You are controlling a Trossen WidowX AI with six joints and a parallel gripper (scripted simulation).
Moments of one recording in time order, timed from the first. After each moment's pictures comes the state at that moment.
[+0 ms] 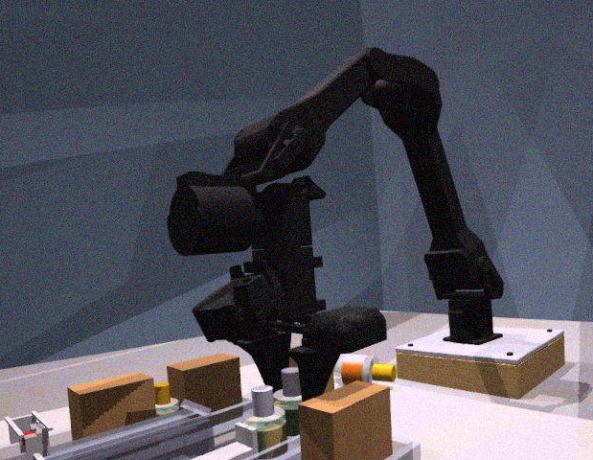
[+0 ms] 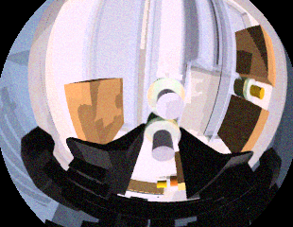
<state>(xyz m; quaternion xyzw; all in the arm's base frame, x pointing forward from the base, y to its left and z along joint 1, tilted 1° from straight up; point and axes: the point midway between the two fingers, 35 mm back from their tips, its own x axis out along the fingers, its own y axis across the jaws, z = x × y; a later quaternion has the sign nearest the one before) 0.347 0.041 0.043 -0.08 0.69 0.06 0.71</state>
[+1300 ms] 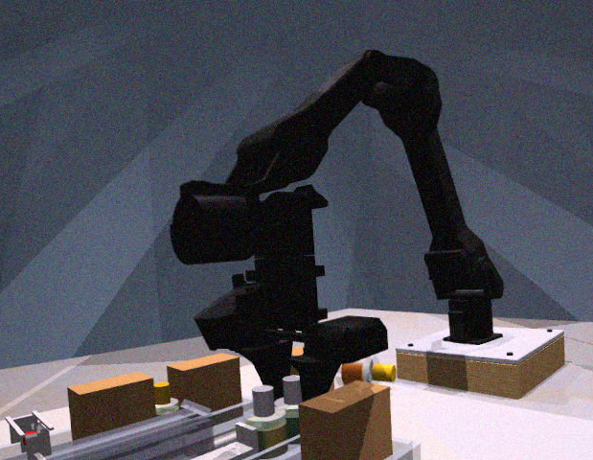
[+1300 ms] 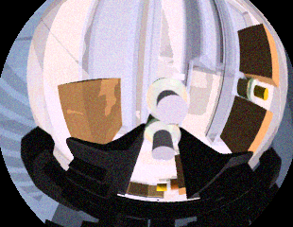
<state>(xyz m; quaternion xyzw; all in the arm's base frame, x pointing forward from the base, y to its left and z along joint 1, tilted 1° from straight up) 0.346 0.041 0.034 -0.08 0.69 0.06 0.72</state>
